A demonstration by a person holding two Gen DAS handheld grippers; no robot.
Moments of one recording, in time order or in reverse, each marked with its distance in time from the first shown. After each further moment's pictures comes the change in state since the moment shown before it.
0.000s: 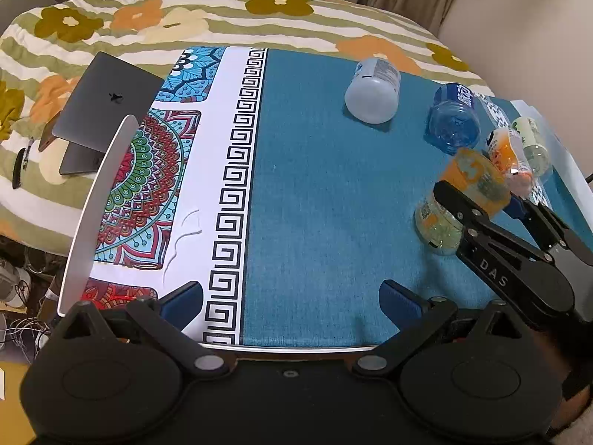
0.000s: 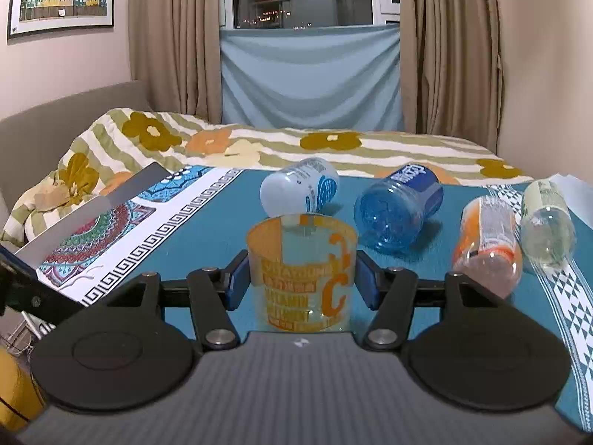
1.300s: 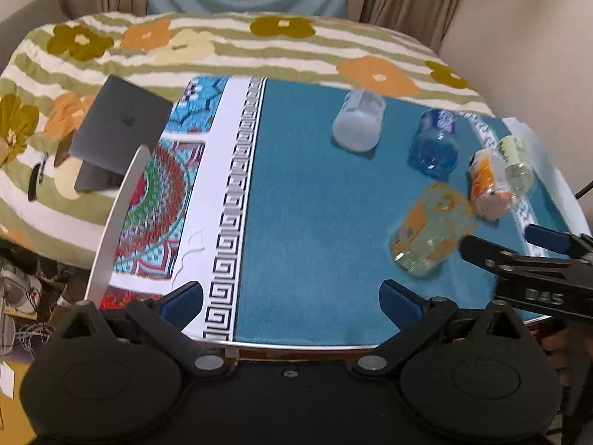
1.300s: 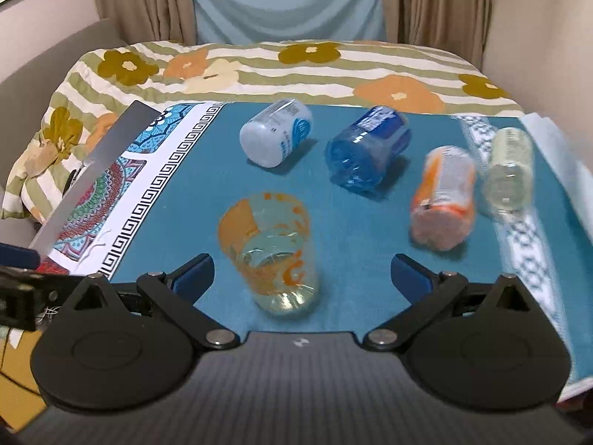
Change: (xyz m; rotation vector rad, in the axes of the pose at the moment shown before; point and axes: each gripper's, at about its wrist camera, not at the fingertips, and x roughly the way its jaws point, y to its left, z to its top) left arm -0.047 -0.023 0.009 -0.001 -0.062 0.028; right arm -0.033 -0.015 0.053 0.066 0.359 -0.056
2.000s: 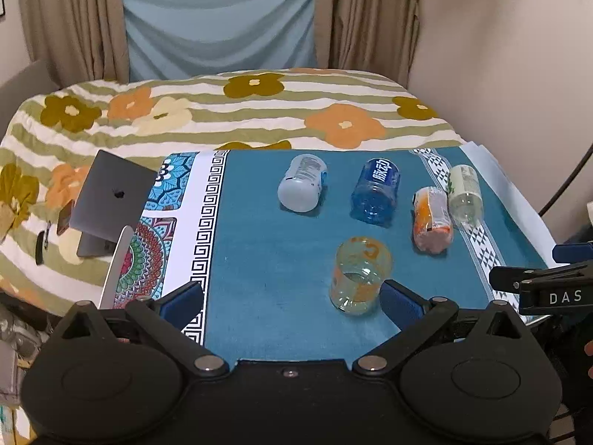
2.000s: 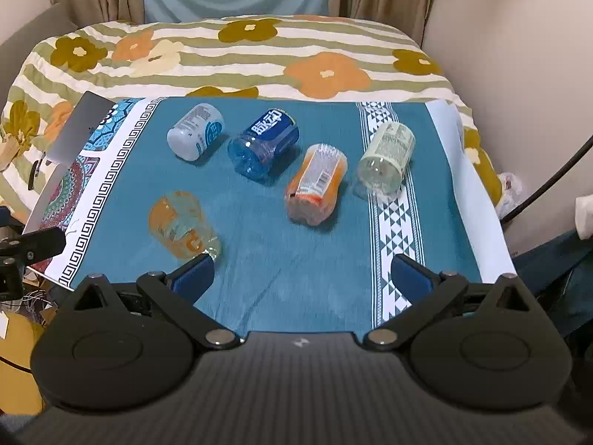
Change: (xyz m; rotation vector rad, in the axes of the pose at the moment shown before) left arm -0.053 -0.065 0.008 0.110 -0.160 0.015; right arm -0.088 -0.061 0.032 0.033 0.133 -0.156
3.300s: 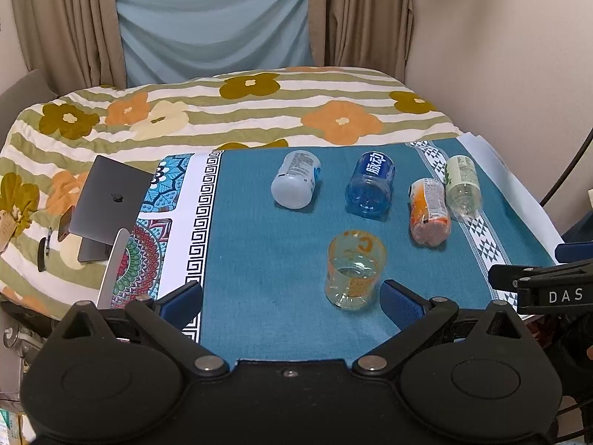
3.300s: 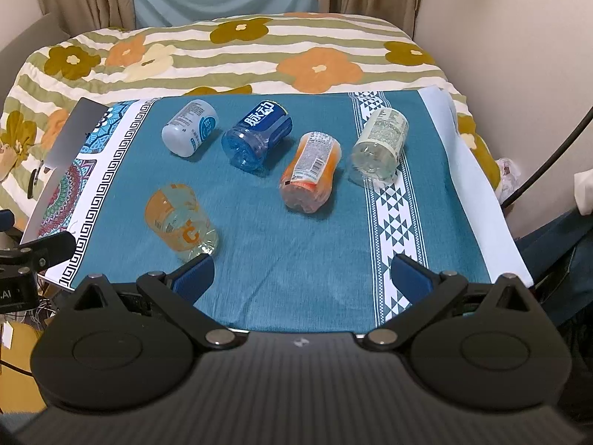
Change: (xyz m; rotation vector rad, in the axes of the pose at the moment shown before) left arm 0.003 -0.011 -0.005 0.027 0.001 0.012; right arm -0.002 -0.003 -0.012 0.041 0.001 -0.008
